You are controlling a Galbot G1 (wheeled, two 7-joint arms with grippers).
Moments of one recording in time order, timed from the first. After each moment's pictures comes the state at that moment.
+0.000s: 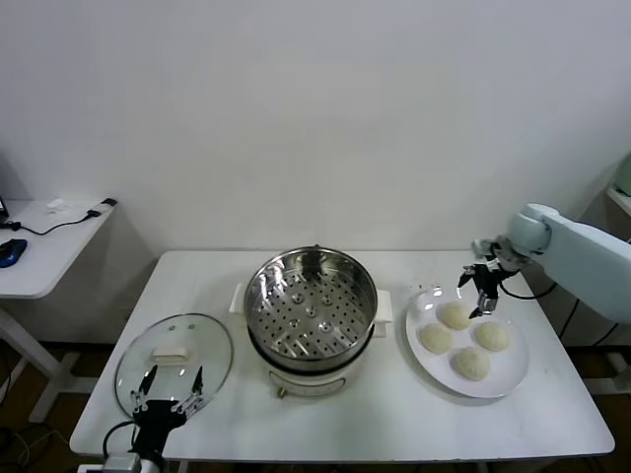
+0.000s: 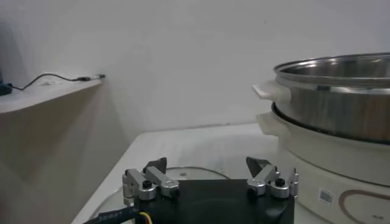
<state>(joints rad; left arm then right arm) 1.74 -1.41 -0.65 -2.02 -0.12 0.03 -0.01 0.26 0.81 -1.17 0.87 0.15 -0.07 -1.13</state>
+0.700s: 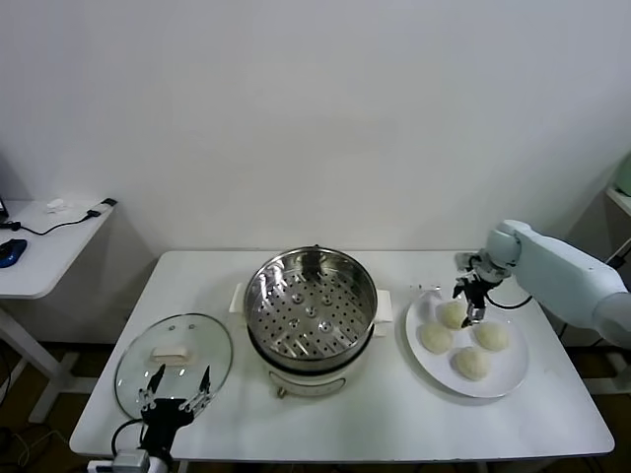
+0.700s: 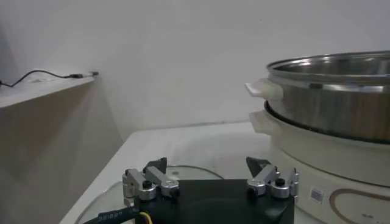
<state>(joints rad) 1.72 -1.41 -0.64 -2.01 -0.10 0.04 0.00 0.15 0.93 -1.08 0.70 0.09 -0.06 -1.09</state>
